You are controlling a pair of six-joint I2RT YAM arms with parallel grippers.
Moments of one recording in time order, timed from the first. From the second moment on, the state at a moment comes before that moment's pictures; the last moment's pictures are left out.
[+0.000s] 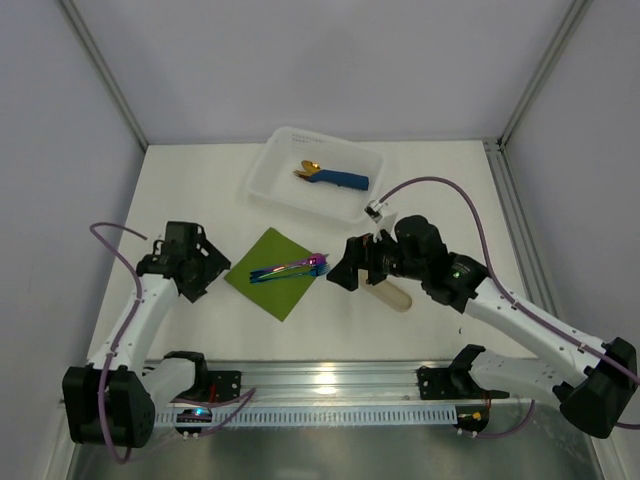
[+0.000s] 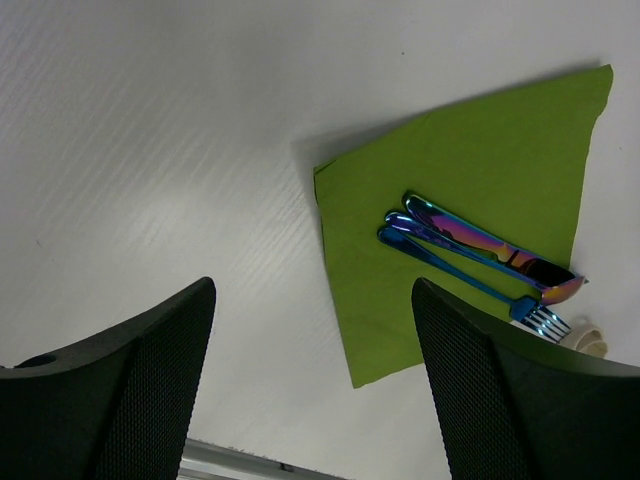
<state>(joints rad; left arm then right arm) -0.07 1.05 0.77 -0.77 -0.08 -0.86 0.76 1.02 0.86 -0.31 -0.26 0.49</state>
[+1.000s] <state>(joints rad) -0.07 1.33 0.65 -0.37 -0.10 -0.86 0.76 1.21 0.97 -0.33 -0.27 0.43</state>
